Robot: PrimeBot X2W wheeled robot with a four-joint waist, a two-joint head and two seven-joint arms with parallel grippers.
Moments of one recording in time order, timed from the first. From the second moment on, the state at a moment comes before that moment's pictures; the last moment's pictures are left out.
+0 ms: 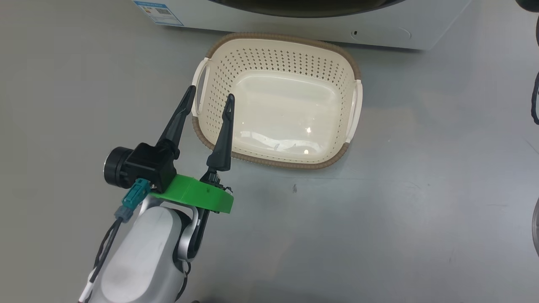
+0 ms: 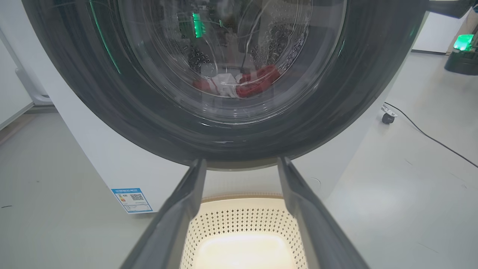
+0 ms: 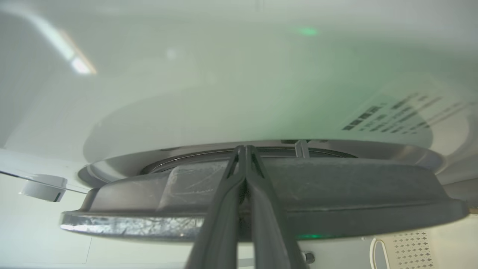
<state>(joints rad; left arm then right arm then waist) -0.44 0.03 -0.45 0.16 -0.43 0.07 -0.25 -1.15 -0.20 -0.04 0.54 1.50 0.00 0.54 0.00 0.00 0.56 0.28</state>
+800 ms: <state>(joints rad) -0.46 0.03 -0.44 0.16 -0.44 0.09 -0.25 -1.19 -0.23 -0.04 0.62 1.63 -0.01 0.77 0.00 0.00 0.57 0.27</state>
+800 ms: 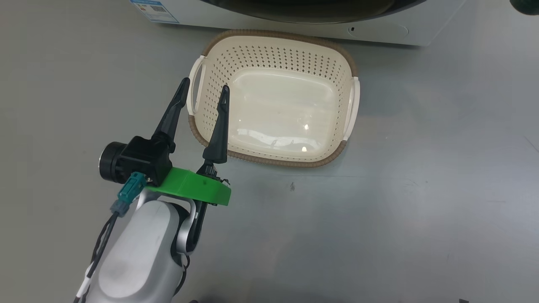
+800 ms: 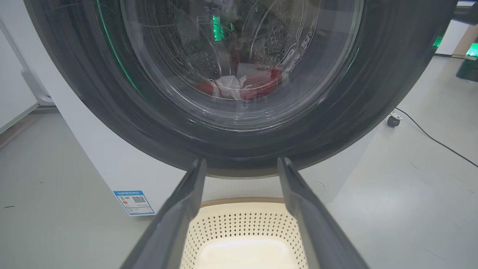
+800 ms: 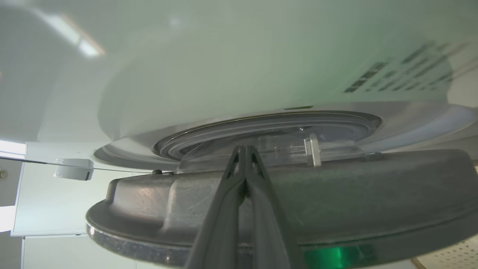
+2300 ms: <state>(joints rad) -0.38 0.03 -0.43 0.22 -0.44 0.10 -0.25 -0.89 -0.12 0.06 0.65 1.70 0.09 1.01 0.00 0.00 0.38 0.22</state>
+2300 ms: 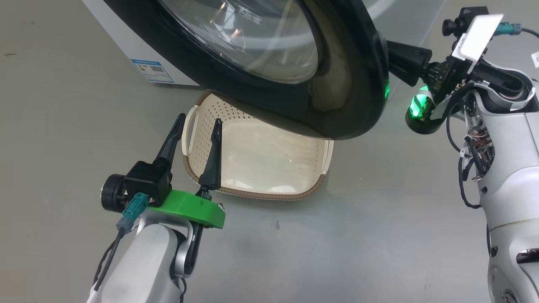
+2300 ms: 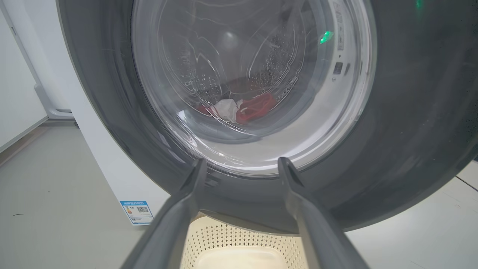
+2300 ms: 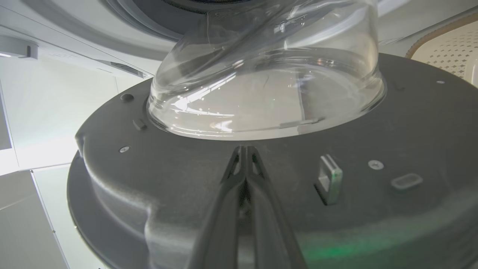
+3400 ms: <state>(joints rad) -0.28 0.03 -0.43 0.26 -0.44 0.09 -0.25 -0.65 -0.07 0.15 0.61 1.78 0.10 1.03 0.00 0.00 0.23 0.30</state>
